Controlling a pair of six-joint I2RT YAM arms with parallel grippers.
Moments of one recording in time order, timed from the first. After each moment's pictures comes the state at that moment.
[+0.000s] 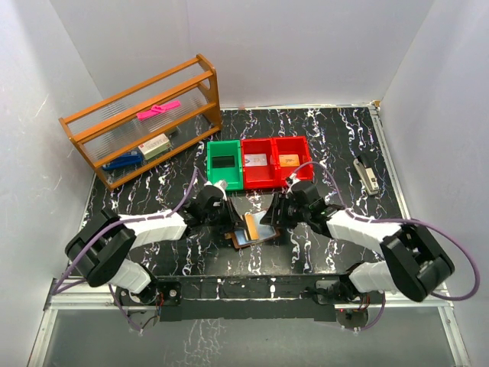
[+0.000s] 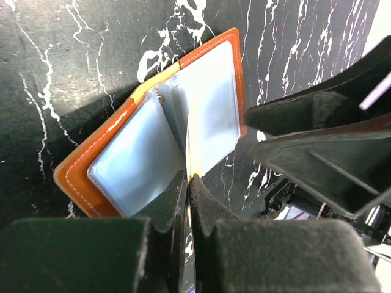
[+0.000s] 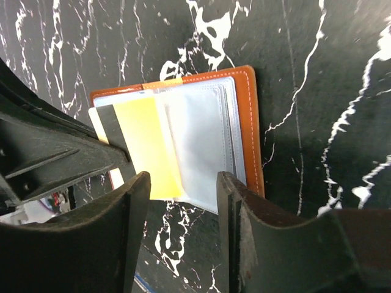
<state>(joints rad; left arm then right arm) -0.78 1.47 0.58 0.15 0.23 -1.02 0.58 1.33 0.50 0.07 -0.33 0.75</state>
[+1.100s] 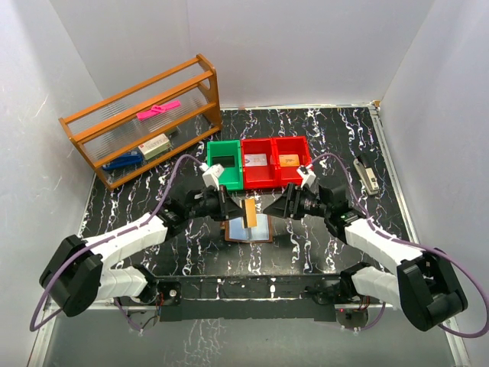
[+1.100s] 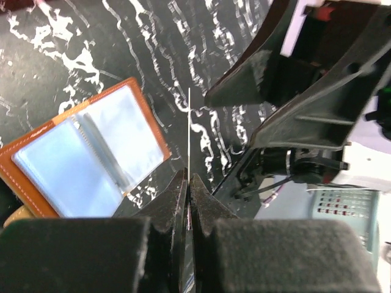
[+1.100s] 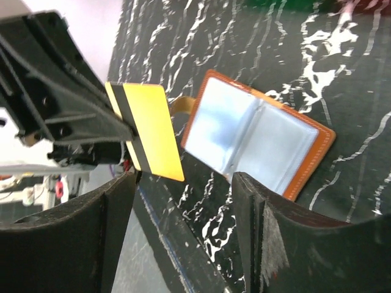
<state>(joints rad) -0.71 1.21 0.59 0.13 0.37 -0.77 0.39 1.09 0.43 0.23 -0.66 0.72</state>
